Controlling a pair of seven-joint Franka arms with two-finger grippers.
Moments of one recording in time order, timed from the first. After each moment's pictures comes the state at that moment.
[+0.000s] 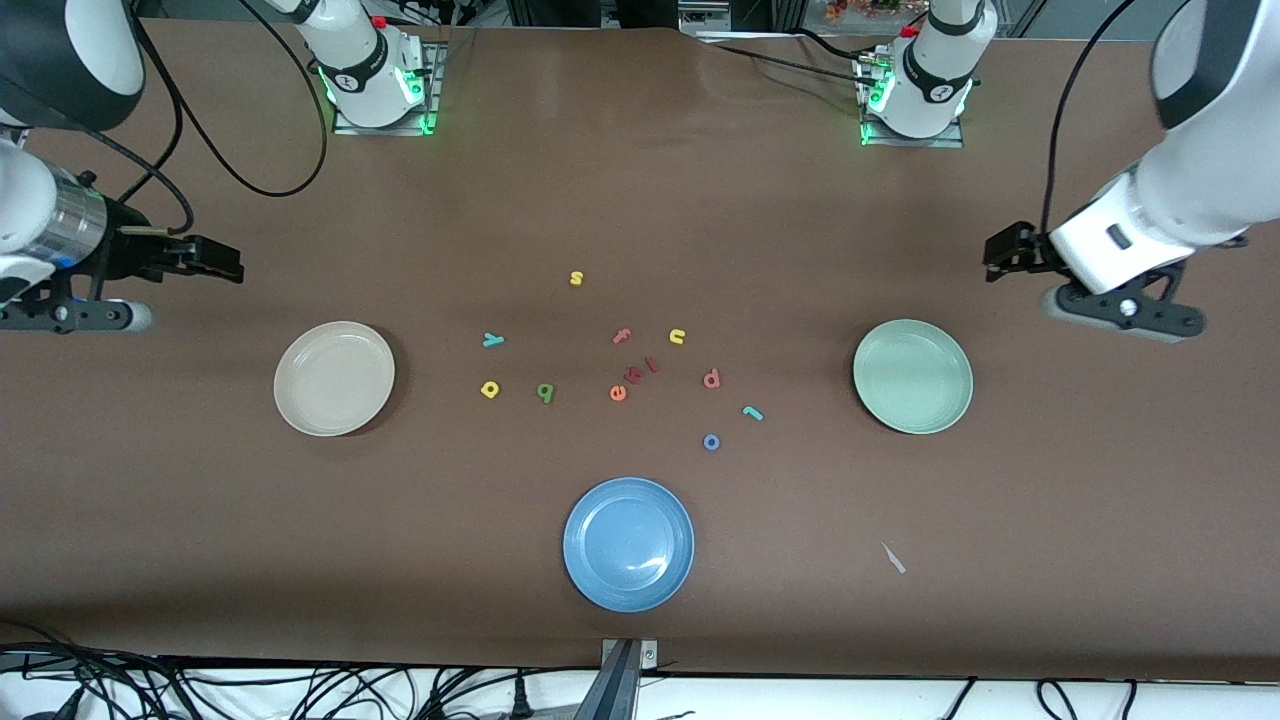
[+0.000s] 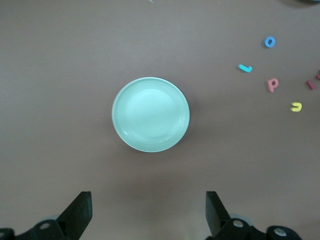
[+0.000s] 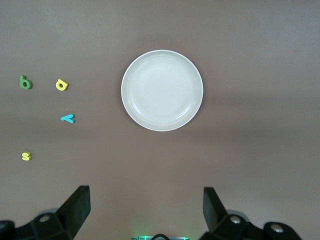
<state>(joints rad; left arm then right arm) -0.02 0.17 -0.16 -1.54 0.02 1.55 0.05 0.10 0.17 -0.04 -1.56 0.01 1.54 0.04</state>
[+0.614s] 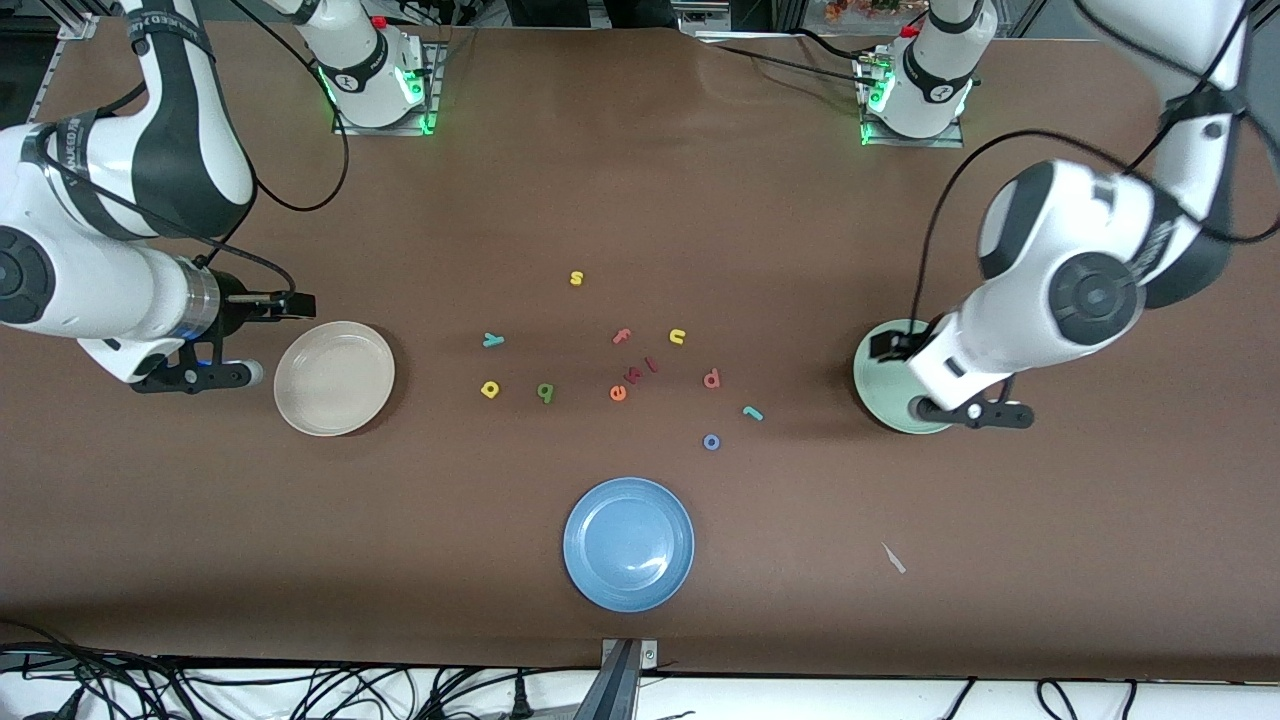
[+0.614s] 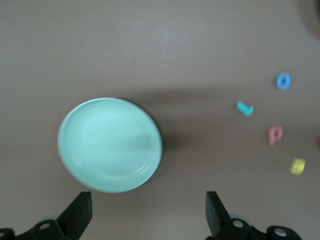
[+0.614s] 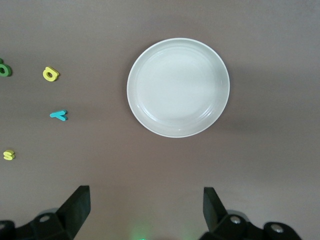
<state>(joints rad) -0.14 0.45 -0.16 -1.51 0.01 1.79 -0.33 0.15 0.33 -0.04 -1.56 0.01 1.58 0.03</state>
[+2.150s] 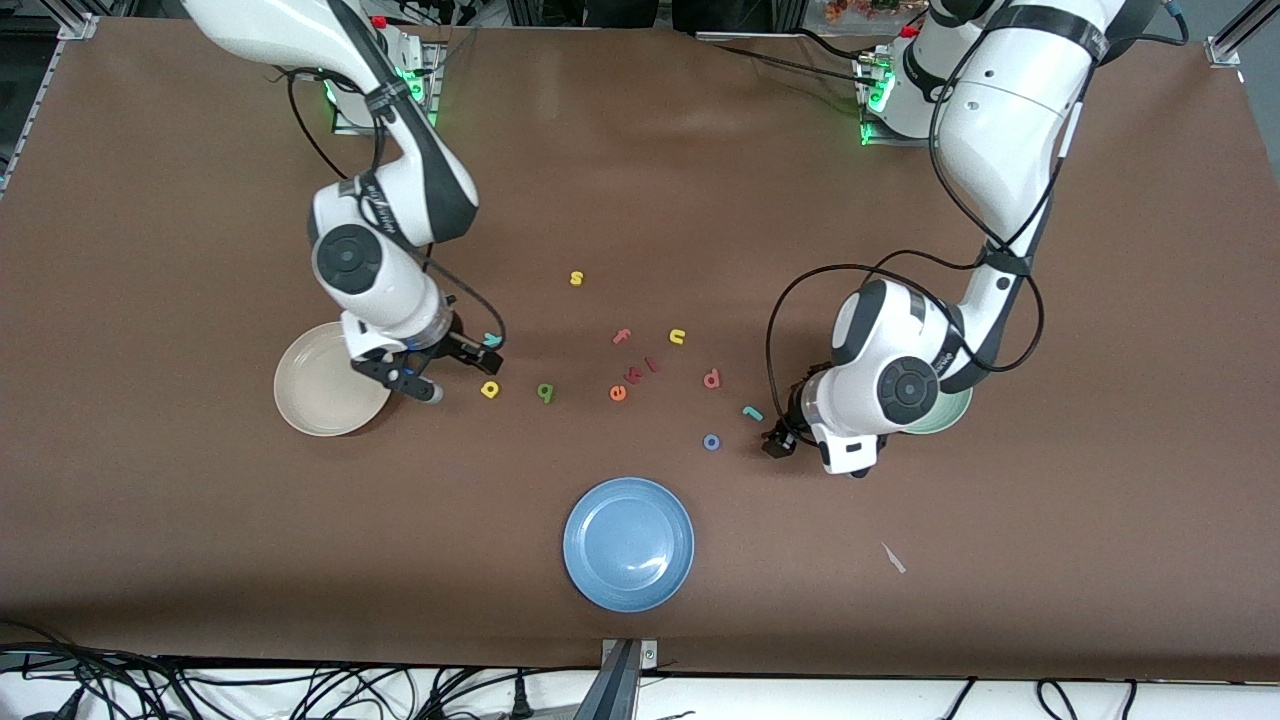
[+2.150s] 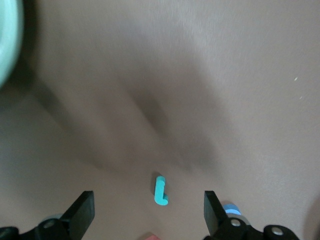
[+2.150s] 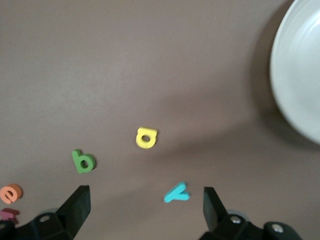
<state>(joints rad) -0.25 0.79 -0.16 -1.46 -0.17 2.16 -1.32 0.41 0.43 0.03 -1.91 0.05 2.36 0.85</state>
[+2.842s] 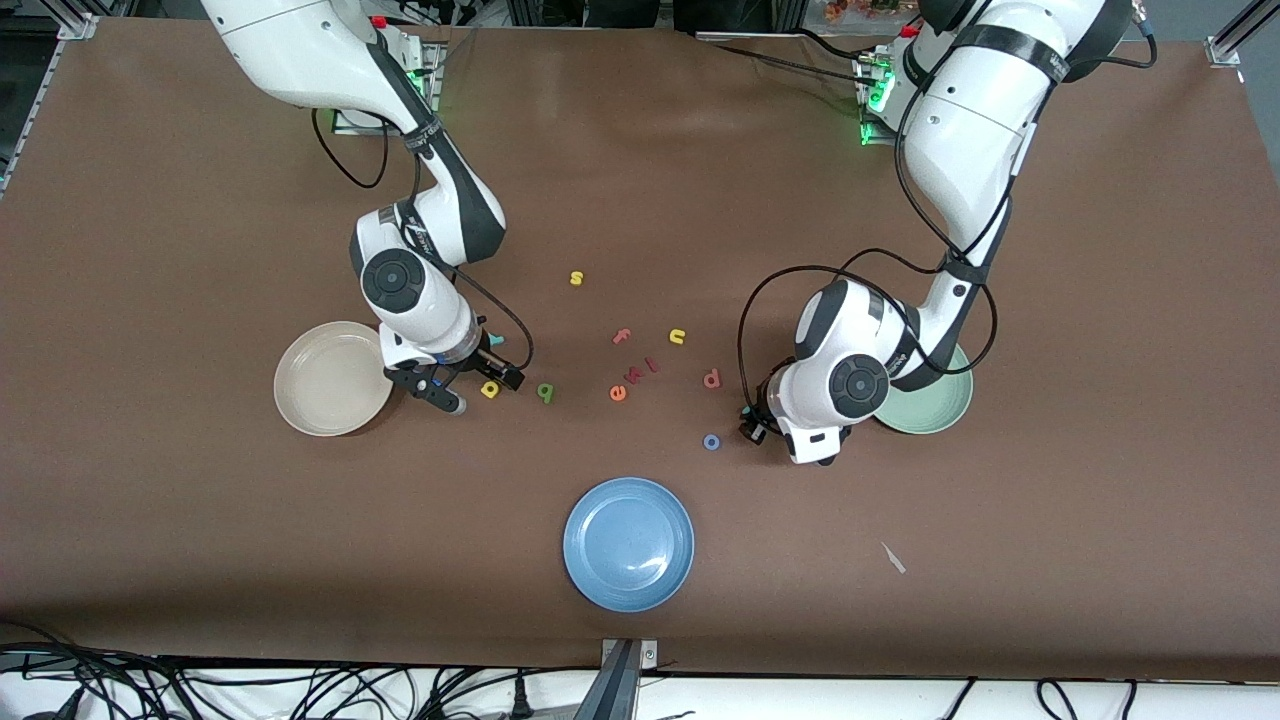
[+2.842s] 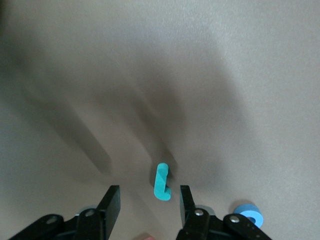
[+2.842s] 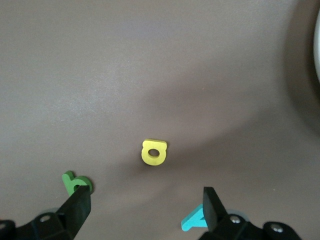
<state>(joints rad) -0.30 0.83 -0.16 -1.45 -0.17 2.18 -1.38 0.43 0.54 0.02 -1.89 0.05 2.45 0.90</state>
